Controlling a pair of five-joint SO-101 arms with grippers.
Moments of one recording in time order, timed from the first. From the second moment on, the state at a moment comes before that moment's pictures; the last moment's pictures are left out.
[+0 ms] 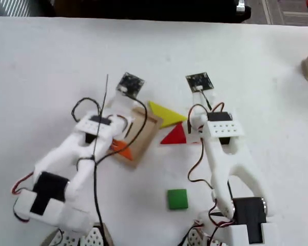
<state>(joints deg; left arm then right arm) 11.2 1.5 43.3 25.9 -10.9 -7.6 -10.3 40.0 49.6 13.0</state>
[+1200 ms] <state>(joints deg) 2.9 -6.6 41.6 29.6 -13.2 -2.3 -10.3 39.6 56.9 13.5</state>
